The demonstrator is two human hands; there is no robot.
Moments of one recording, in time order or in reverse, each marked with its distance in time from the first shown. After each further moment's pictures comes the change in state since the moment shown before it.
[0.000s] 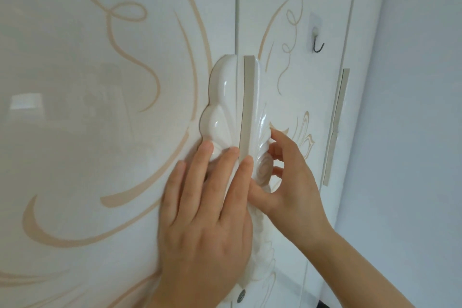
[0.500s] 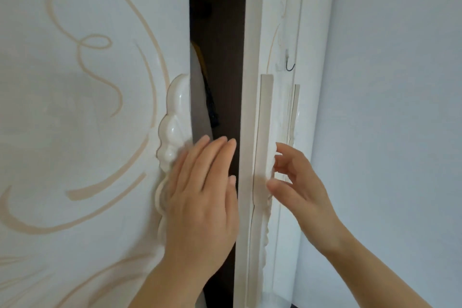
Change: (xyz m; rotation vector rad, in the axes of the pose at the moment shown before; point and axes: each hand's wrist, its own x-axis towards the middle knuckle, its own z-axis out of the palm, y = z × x) left_hand 0.028 0.037 -0.008 -0.504 -0.105 -0.169; right_hand -0.030 -0.007 -0.084 0.184 -0.098 0.115
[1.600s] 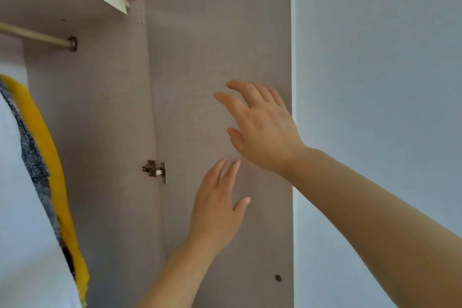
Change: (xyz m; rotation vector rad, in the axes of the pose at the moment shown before) left_hand 0.054 0.201 0.204 -0.386 -0.473 -0.010; right_hand 0.053 -0.033 -0.254 -1.446 0.301 -0.491
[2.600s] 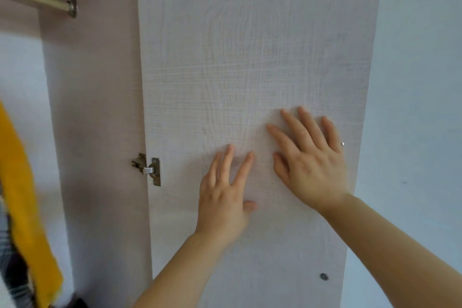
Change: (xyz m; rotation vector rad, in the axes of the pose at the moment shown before) left_hand 0.092 -0.084 0.126 0.358 0.138 -0.060; right_hand -0.058 0.120 0.194 -0.071 0.146 -0.013
